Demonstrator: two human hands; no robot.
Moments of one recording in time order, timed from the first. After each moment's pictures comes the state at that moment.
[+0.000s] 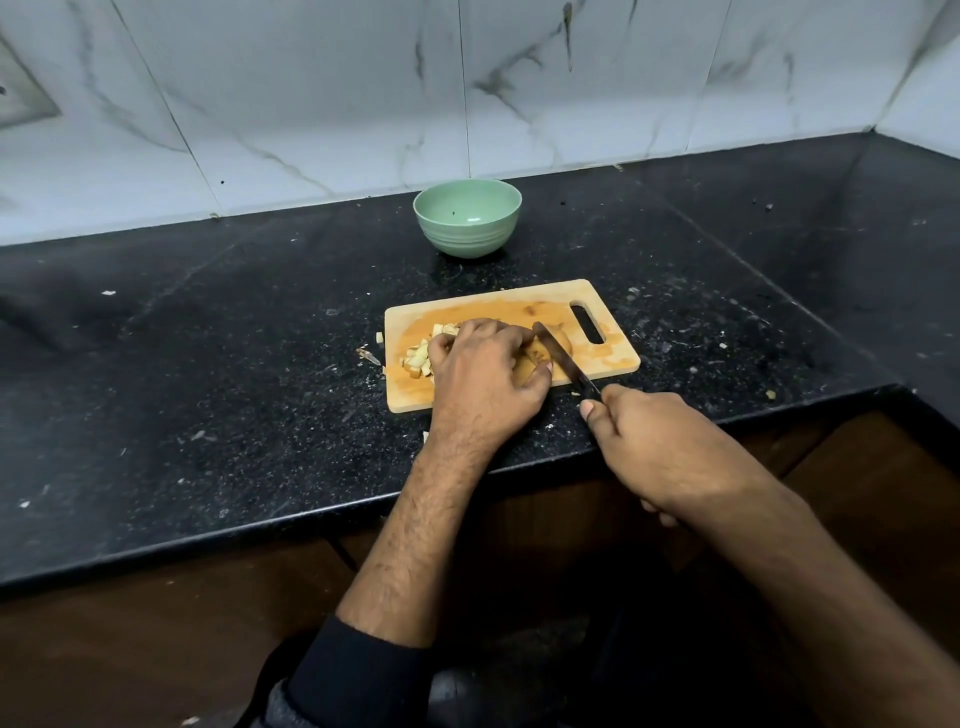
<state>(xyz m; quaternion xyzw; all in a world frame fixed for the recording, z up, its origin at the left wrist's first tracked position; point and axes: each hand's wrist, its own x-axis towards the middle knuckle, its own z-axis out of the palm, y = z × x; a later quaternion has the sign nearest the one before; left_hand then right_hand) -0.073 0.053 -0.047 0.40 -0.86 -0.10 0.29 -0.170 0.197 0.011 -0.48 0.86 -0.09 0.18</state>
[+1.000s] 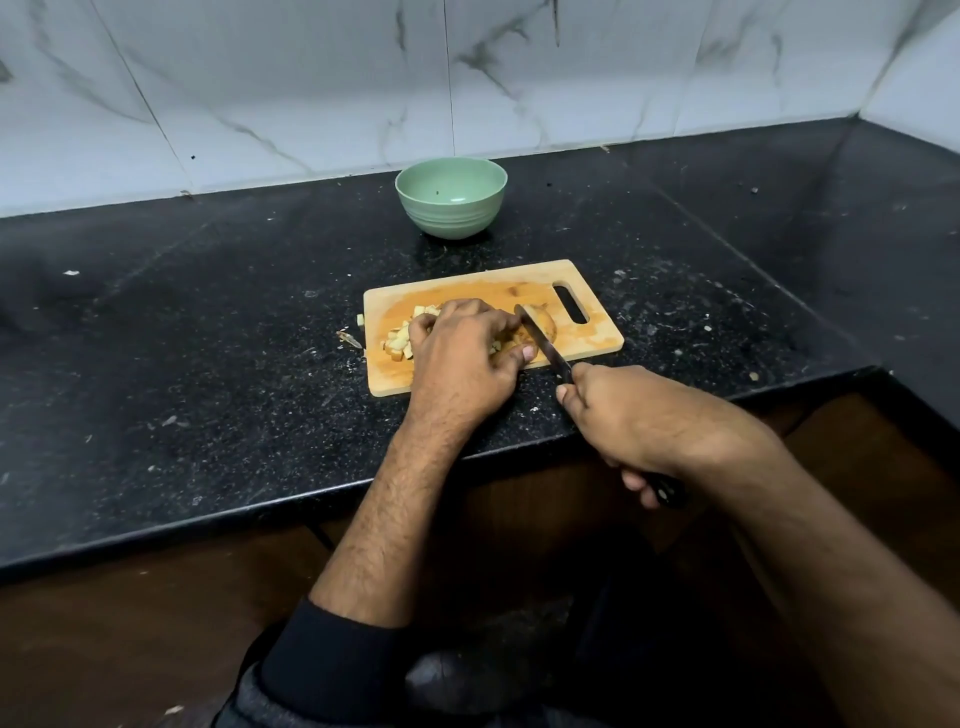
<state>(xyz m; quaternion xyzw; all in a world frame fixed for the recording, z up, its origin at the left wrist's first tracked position) -0.071 0.046 -0.049 0.39 -0.86 -0.12 0.29 -0.192 0.168 -0.013 -0.49 0.85 -0.05 0.21</state>
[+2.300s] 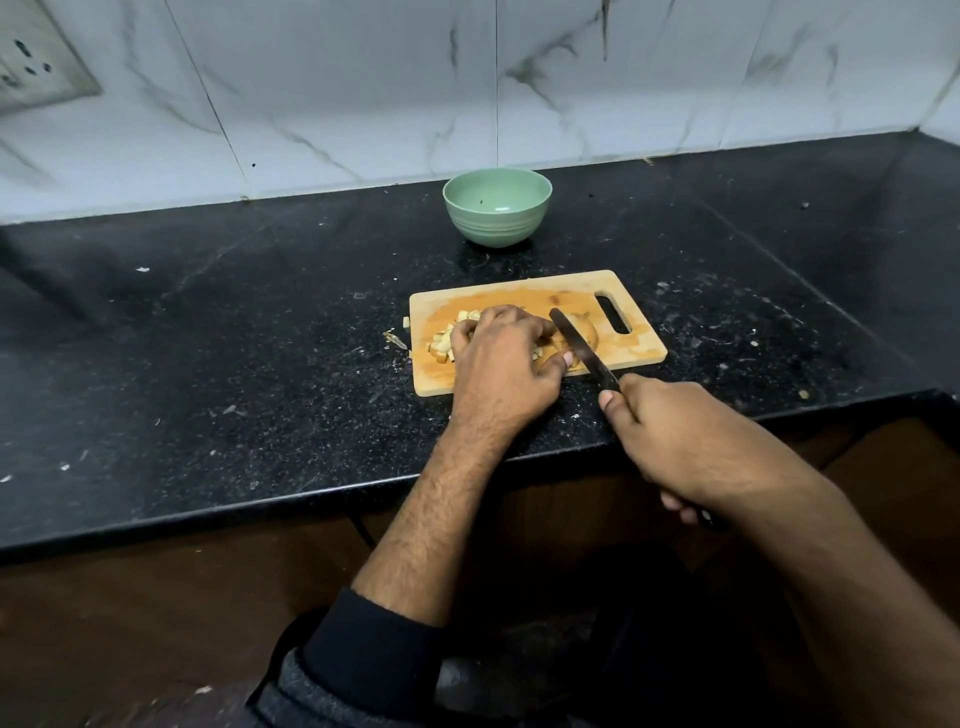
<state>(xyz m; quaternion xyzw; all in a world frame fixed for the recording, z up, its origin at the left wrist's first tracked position) -0.067 0.052 -0.045 0.41 -0.86 -0.12 0.28 -0.157 0.195 0.025 -0.46 0.85 -0.11 0.24</state>
